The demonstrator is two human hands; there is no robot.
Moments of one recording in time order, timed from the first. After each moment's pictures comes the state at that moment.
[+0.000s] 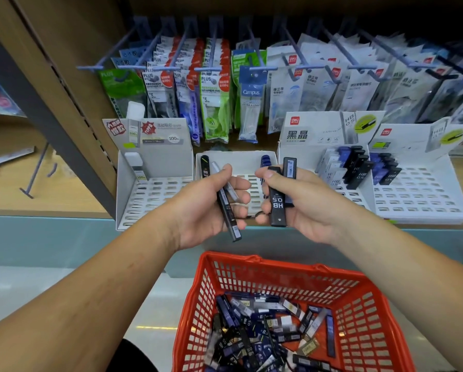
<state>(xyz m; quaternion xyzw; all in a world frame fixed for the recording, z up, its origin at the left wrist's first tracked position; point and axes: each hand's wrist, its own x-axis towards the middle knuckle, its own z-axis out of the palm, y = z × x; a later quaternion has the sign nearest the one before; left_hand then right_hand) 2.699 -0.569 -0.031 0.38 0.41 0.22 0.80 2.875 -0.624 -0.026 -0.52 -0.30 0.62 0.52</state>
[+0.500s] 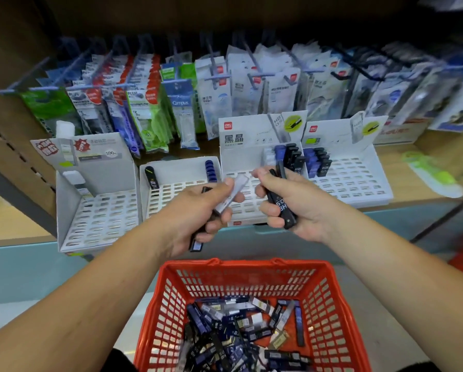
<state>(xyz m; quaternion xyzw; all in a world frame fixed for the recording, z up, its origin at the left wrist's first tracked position) 2.771 -0.601 -0.033 0.55 0.40 0.19 0.71 2.957 -0.671 -0.026 -0.53 -0.27 0.60 0.54</state>
